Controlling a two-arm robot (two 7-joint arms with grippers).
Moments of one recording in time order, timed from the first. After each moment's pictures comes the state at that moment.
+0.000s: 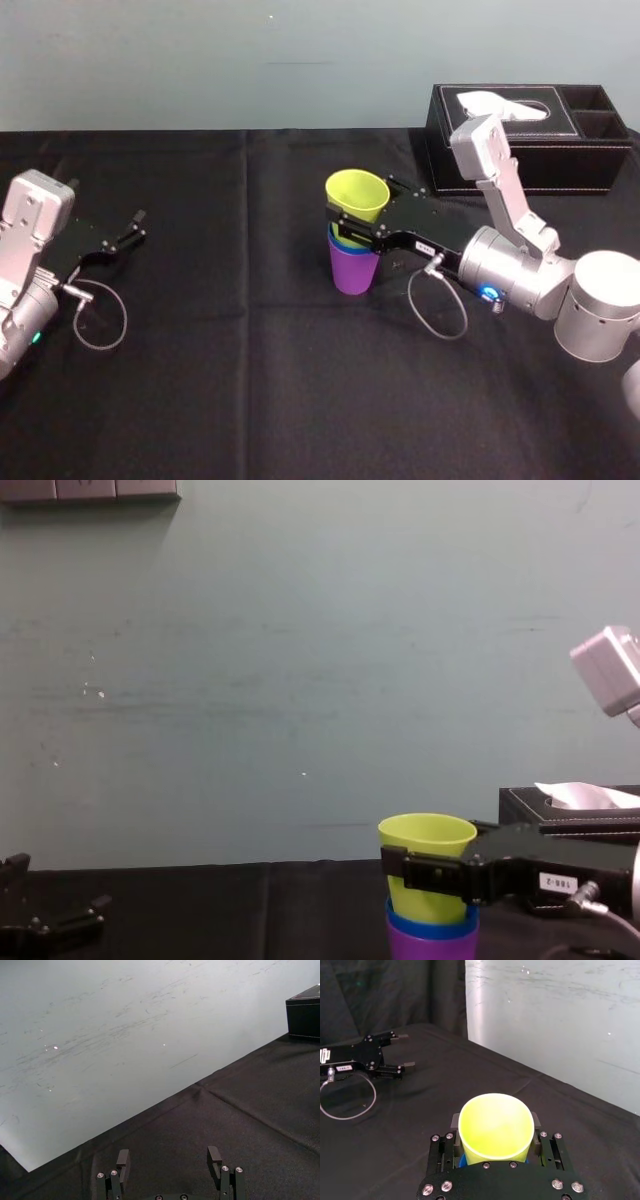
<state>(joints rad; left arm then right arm) -0.20 0.60 0.45 -1.41 -0.25 -0.12 0.03 0.36 0.41 -0.46 -1.37 0.41 0.02 0.51</state>
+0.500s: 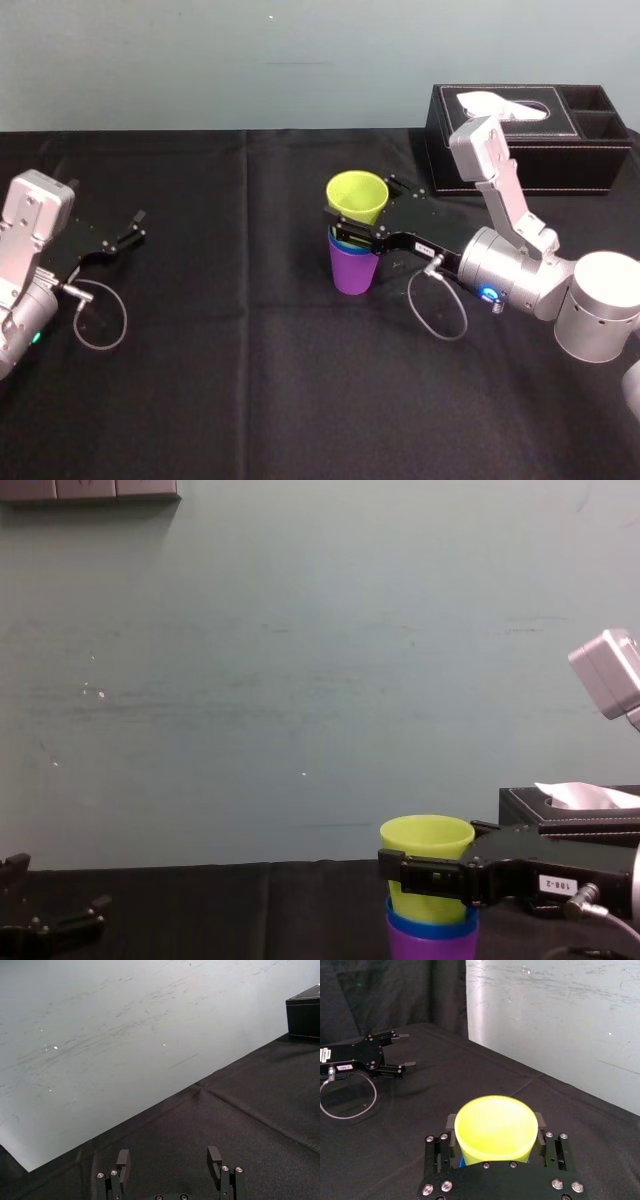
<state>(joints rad) -0.20 0.60 0.45 -1.41 -0.25 -0.12 0.03 0.36 0.41 -0.46 -1.37 0.41 0.02 0.52</state>
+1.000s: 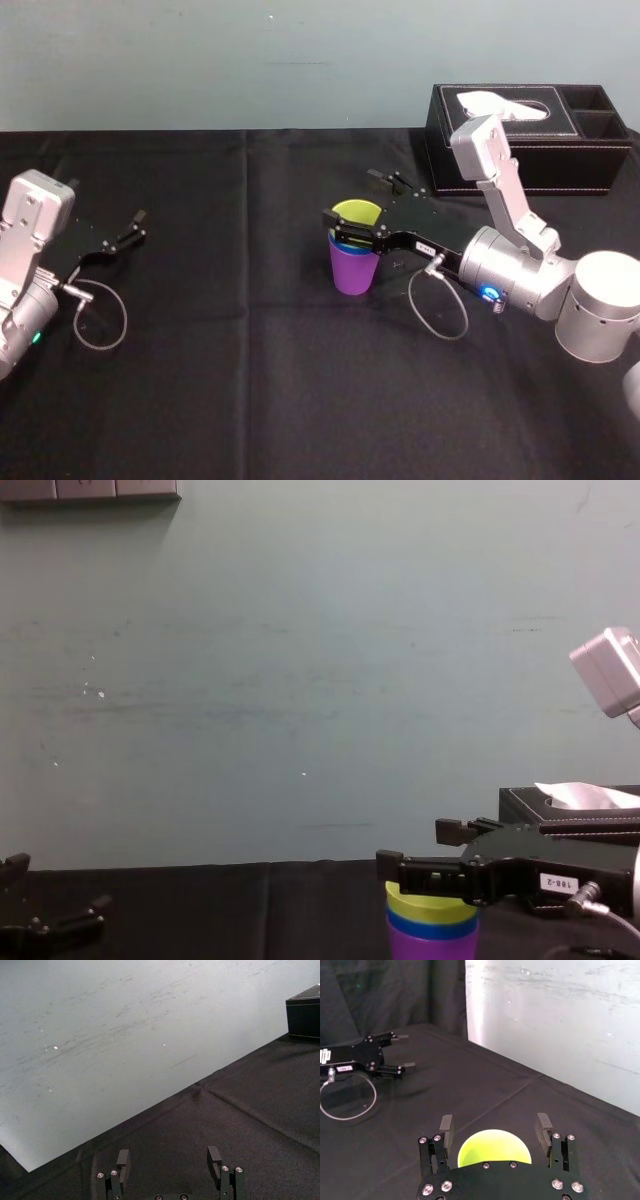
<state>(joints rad) -0.20 0.60 0.45 -1.41 -0.25 -0.12 0.03 0.36 0.41 -0.46 -1.37 0.41 0.02 0.52</state>
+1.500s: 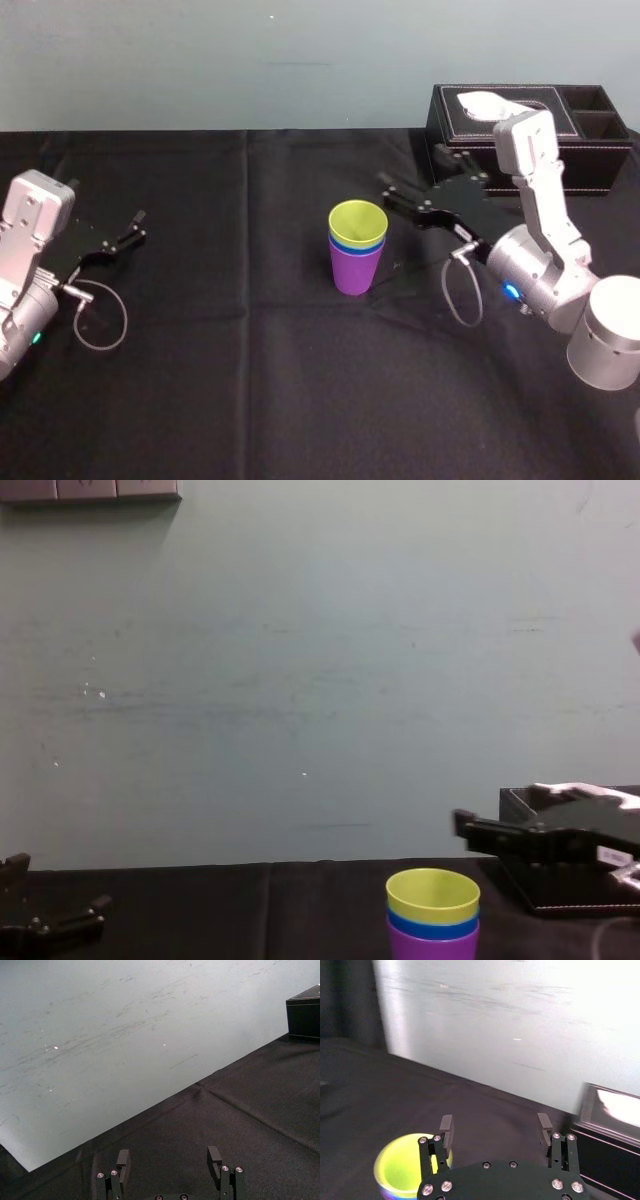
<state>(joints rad) -0.20 0.60 0.45 -1.41 -0.25 -0.12 0.03 0.23 0.38 -0.35 -1.50 0.29 0.02 0.19</state>
